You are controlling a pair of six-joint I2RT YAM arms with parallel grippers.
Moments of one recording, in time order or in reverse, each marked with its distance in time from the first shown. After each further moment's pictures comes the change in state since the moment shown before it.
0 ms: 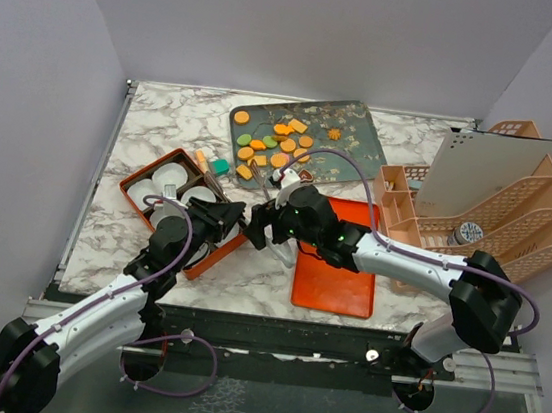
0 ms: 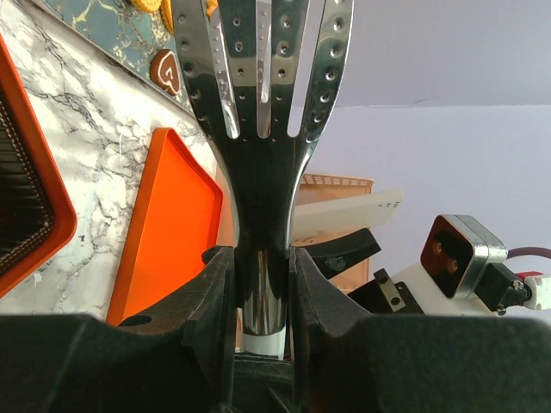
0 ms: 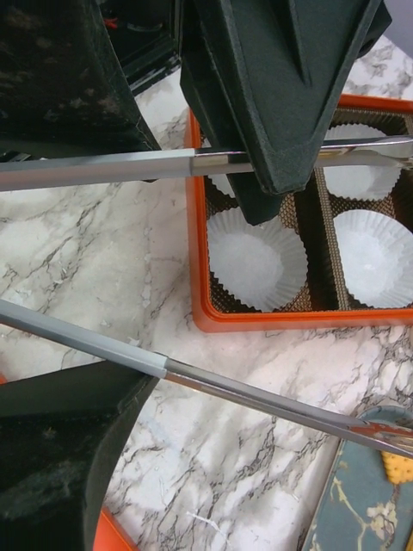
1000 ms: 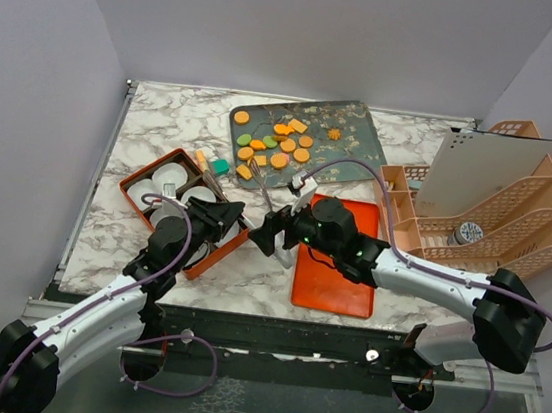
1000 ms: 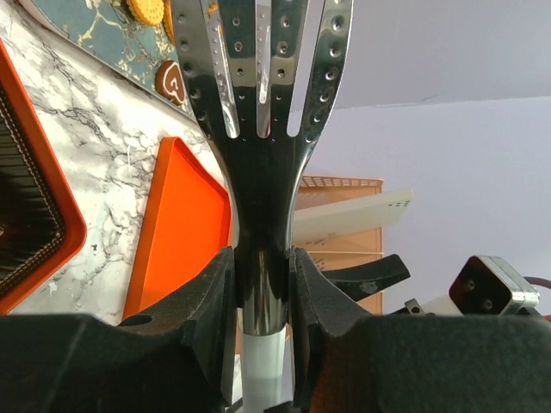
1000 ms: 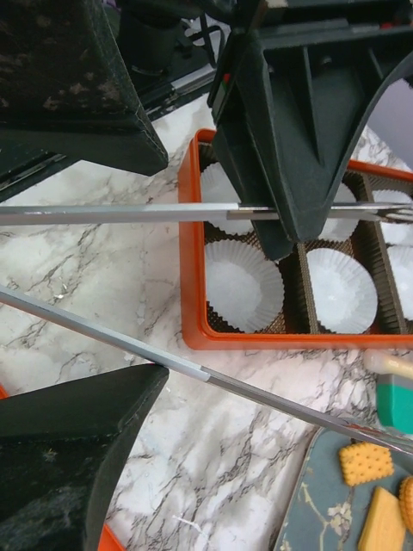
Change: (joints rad) left arm 0.001 -0.013 0.001 -0.006 -0.003 0.057; right arm -0.006 -0.162 -0.175 0.185 -0.037 0.005
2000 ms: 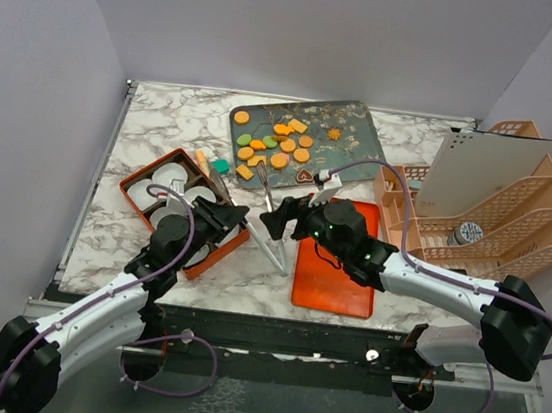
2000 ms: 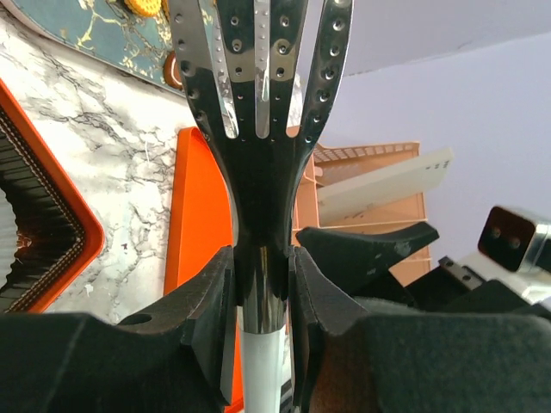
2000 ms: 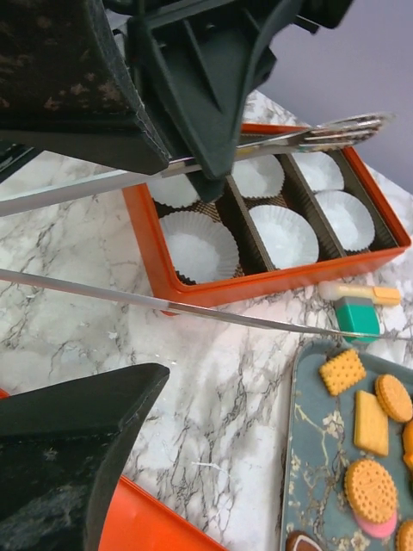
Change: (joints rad) left arm 0.000 0.029 0.014 0.006 0.063 0.177; right arm -0.032 -0.039 -0.040 0.041 0.223 0.185
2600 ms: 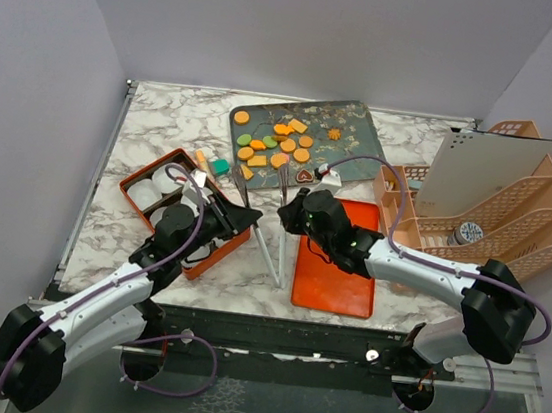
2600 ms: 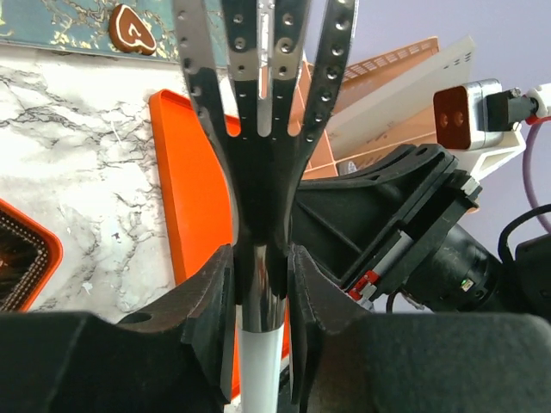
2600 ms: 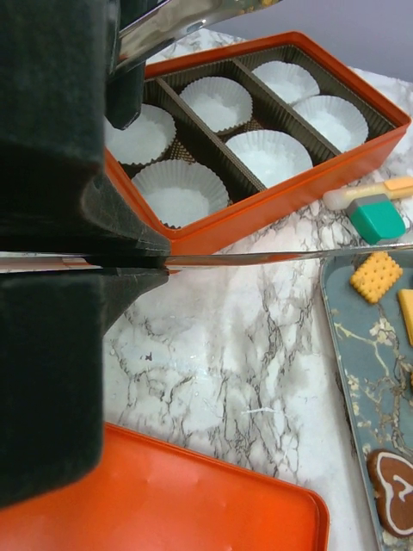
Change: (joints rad) left arm 0.005 0.094 0.098 -0.011 0.200 0.229; right arm 0.000 0.119 0.117 -0.209 0.174 0.224
